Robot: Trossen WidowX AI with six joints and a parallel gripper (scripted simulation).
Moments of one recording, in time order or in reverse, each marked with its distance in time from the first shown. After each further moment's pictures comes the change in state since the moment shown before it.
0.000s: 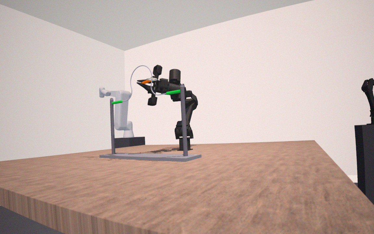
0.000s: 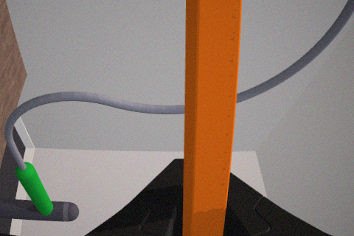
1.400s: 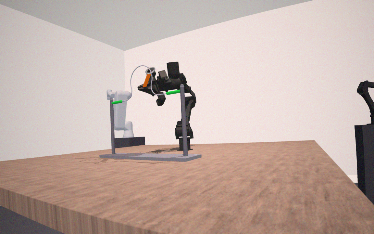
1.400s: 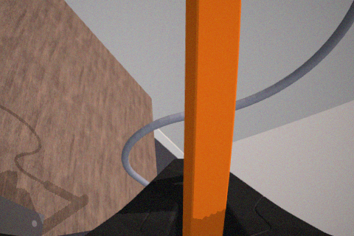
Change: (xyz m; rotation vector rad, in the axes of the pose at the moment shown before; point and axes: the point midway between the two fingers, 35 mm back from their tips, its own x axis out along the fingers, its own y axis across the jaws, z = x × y) arm -0.005 0.019 0.008 0.505 0.055 0.342
